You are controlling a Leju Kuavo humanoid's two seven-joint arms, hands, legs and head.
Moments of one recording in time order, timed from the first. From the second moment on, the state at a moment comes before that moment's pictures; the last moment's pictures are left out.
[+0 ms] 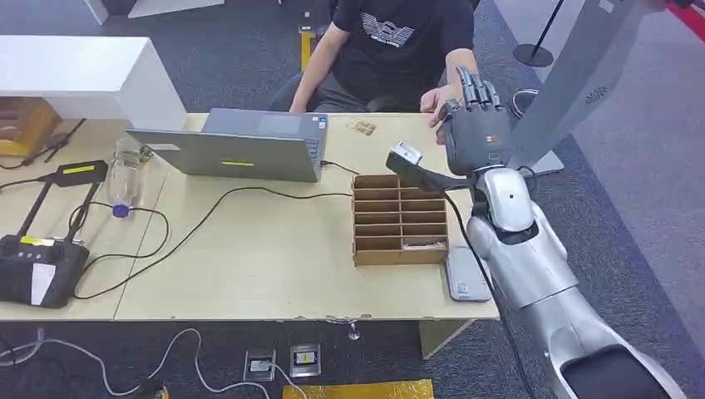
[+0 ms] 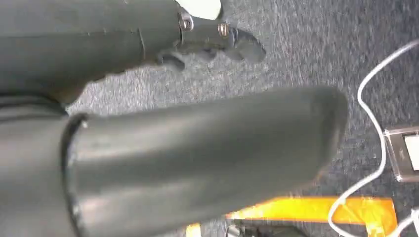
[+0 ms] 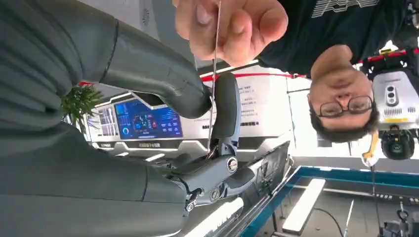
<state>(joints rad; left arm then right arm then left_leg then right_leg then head) -0.24 0.28 -1.18 -0.18 0.96 0.07 -0.05 -0.73 -0.17 0.42 -1.09 1.23 -0.35 0.02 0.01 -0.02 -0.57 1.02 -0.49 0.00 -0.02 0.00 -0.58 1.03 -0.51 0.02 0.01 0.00</state>
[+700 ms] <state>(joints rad) -0.30 0.28 -1.20 -0.18 0.93 0.02 0.00 -0.81 -0.13 0.46 -0.71 1.24 -0.53 0.03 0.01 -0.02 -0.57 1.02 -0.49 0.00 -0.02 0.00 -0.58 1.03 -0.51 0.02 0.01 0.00</state>
